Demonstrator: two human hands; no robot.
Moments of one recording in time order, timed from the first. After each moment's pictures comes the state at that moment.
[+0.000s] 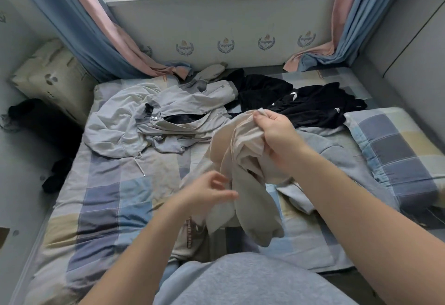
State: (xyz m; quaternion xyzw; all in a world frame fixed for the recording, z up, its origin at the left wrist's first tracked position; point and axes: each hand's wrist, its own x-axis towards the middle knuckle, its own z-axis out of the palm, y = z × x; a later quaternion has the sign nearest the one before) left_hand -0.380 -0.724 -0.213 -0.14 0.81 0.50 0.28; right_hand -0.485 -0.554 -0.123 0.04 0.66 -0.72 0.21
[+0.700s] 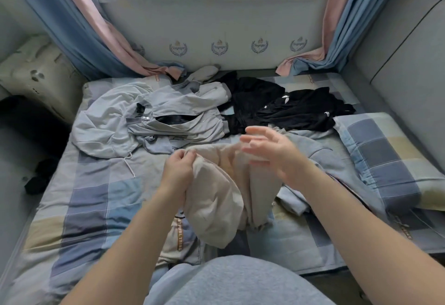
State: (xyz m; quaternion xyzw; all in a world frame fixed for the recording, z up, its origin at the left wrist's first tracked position) left_hand -0.406 -0.732 -0.209 -0.33 0.65 0.68 -0.03; right_hand -0.473 -0.518 -0.147 -0.03 0.68 -0.67 0.29
